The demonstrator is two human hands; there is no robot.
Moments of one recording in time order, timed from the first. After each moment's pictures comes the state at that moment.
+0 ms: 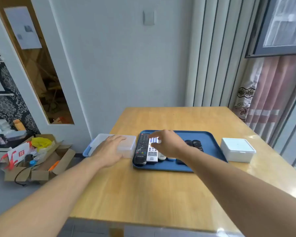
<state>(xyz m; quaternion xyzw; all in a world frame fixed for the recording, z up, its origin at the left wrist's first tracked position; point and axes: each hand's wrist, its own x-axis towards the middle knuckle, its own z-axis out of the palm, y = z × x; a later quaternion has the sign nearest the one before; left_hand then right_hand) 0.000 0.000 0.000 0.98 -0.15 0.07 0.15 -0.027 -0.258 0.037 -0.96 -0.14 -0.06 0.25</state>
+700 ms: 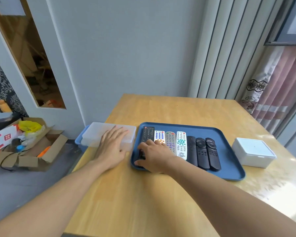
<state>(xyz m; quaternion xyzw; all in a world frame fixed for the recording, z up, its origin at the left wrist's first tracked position) 0.057 -0.007 -0.074 0.96 -0.17 0.16 0.18 0.012 -0.208 -0.032 -0.98 -0.17 0.04 0.05</state>
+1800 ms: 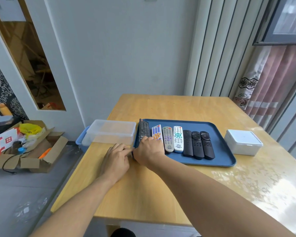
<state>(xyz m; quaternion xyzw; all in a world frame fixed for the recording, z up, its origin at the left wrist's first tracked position) -0.014 -0.023 -0.097 0.93 -0.17 0.22 0.23 -0.004 -0.165 -0.035 -1.00 -0.01 -0.01 -0.02</state>
